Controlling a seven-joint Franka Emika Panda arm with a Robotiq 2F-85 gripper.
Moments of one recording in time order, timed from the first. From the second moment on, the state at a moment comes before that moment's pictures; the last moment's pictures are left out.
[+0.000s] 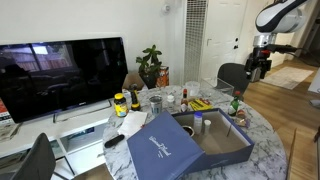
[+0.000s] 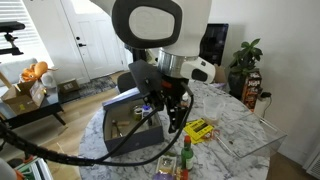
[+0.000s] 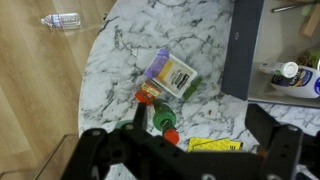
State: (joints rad) arm -0.23 -0.14 -0.33 -2.36 0.07 2.07 -0.12
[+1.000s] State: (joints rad) arm -0.22 -0.06 -0.21 -2.44 -0.04 2.33 0.24
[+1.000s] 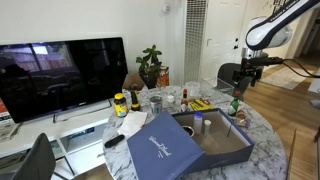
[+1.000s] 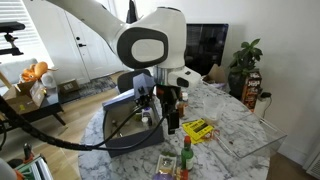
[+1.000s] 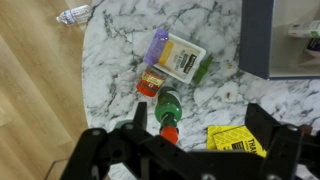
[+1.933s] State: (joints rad) arm -0.24 0.12 -0.23 -2.36 0.07 2.49 0.18
